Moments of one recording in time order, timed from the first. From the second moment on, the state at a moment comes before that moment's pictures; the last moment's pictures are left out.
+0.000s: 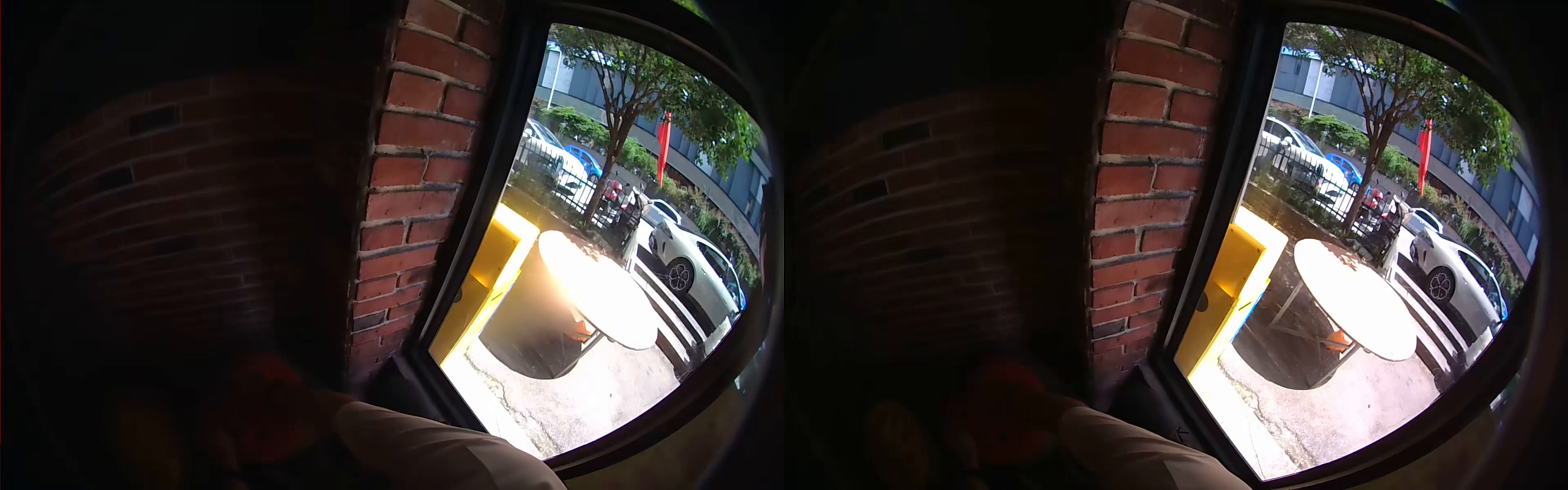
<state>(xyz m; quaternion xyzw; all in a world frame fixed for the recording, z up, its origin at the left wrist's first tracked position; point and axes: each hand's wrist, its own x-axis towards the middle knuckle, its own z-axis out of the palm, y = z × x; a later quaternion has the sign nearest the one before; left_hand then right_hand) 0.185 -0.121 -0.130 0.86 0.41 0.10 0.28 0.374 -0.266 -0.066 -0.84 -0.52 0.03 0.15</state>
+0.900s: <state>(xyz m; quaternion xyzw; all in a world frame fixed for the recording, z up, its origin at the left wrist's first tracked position) 0.179 -0.153 -0.065 0.79 0.45 0.11 0.39 0.312 -0.365 -0.059 -0.93 -0.36 0.00 0.10</state>
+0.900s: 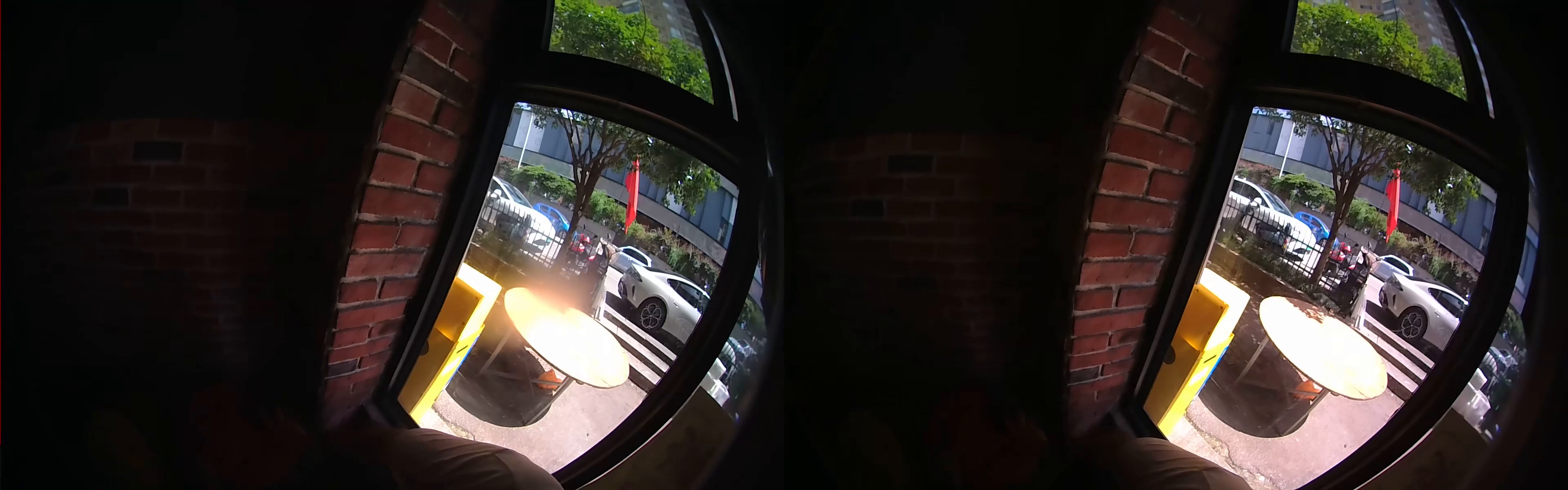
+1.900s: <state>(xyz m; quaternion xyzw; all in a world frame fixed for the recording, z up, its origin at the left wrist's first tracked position) 0.179 -0.162 -0.046 0.78 0.49 0.07 0.39 0.381 -0.326 -0.015 -0.90 -0.41 0.12 0.06</state>
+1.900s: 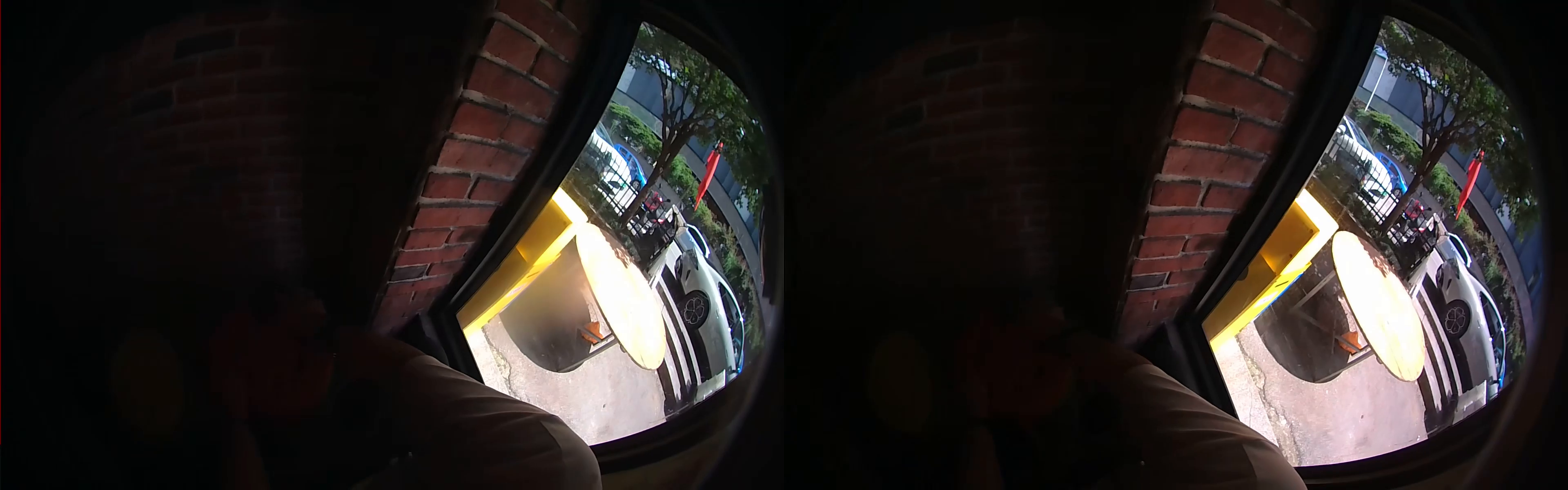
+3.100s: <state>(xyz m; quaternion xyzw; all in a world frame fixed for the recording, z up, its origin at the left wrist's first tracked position) 0.185 -0.131 -0.119 0.96 0.29 0.06 0.00 0.376 -0.360 -0.081 -0.96 -0.24 0.12 0.10</state>
